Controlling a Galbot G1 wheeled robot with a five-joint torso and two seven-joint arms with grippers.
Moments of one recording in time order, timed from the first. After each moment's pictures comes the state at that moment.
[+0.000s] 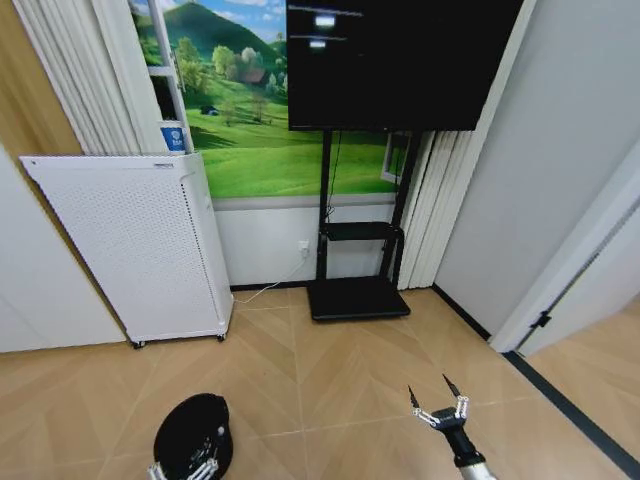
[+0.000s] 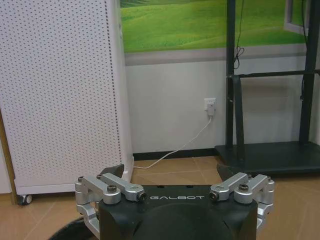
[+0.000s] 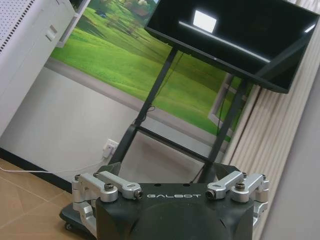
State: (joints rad) left arm 1.97 -1.04 -0.38 -1.93 -0.24 -0.51 -0.44; right arm -1.56 0.91 0.36 1.49 -0.05 0.80 0.42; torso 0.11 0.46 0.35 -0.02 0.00
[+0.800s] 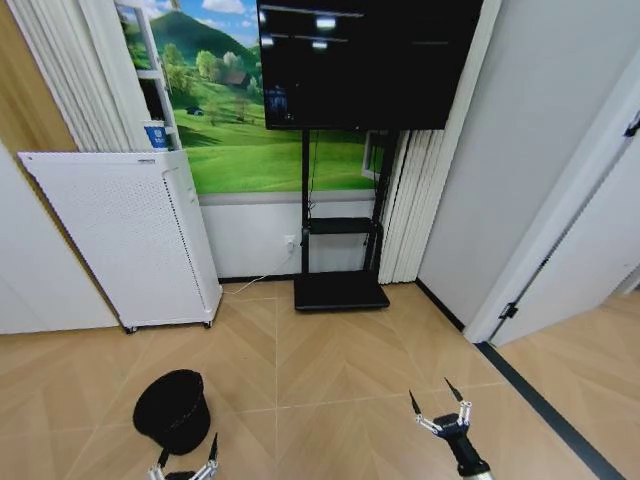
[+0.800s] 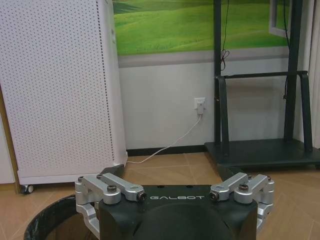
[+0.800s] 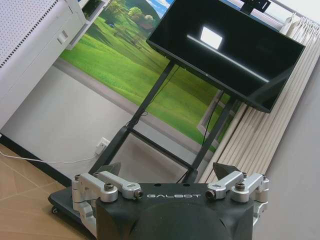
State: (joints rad) left arm 1.99 -1.04 -0.38 -1.93 -0.22 -0.52 -0.43; right arm -1.63 0.94 0.42 1.52 -0.22 0.80 0.51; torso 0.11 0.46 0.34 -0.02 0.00
